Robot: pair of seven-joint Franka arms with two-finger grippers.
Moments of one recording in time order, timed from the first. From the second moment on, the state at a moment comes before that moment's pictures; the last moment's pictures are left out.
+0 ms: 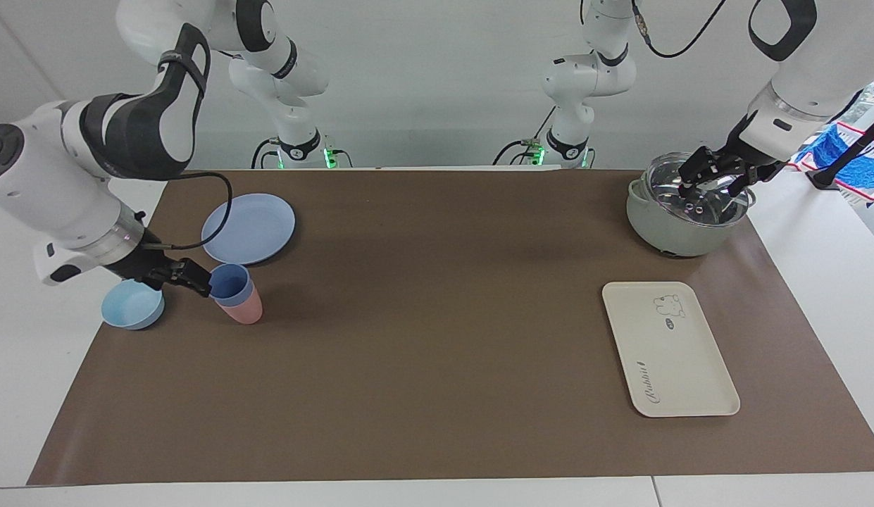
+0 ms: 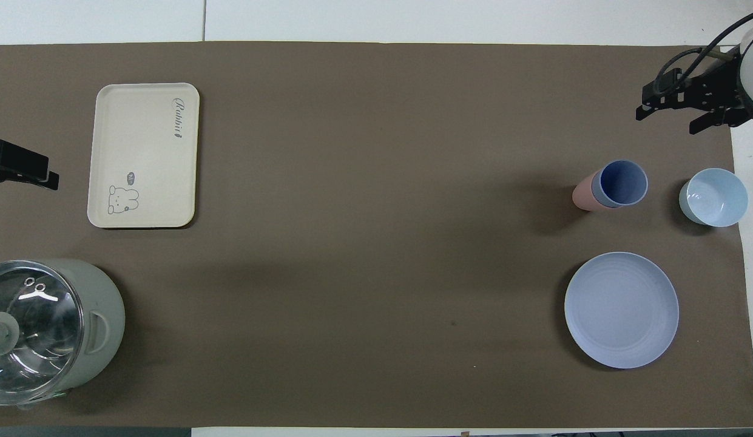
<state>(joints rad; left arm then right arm) 0.02 0.07 -0.02 -1.46 -0.04 1.44 0.04 -0.09 0.52 -0.08 -1.16 0.16 1.54 0.09</state>
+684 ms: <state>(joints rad) 0.02 0.07 -0.02 -1.46 -0.04 1.44 0.04 -0.18 0.72 -0.08 -1.10 0.34 1.55 0.30</state>
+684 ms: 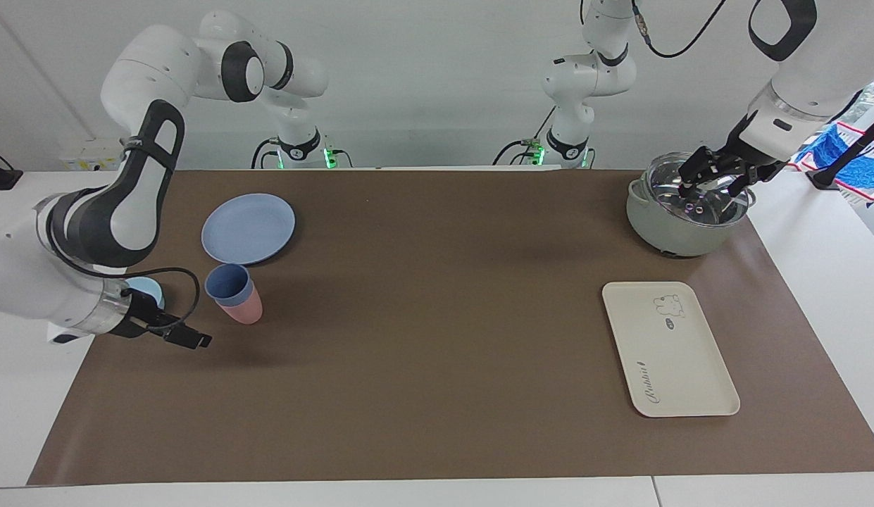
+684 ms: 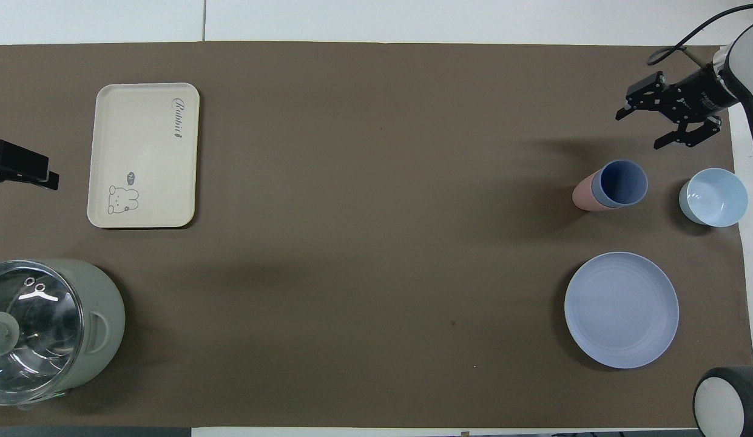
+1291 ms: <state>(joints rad) 0.02 0.07 -0.02 -1.46 -0.04 1.44 0.04 -0.23 0.73 -0.08 -1.25 0.45 1.49 0.40</state>
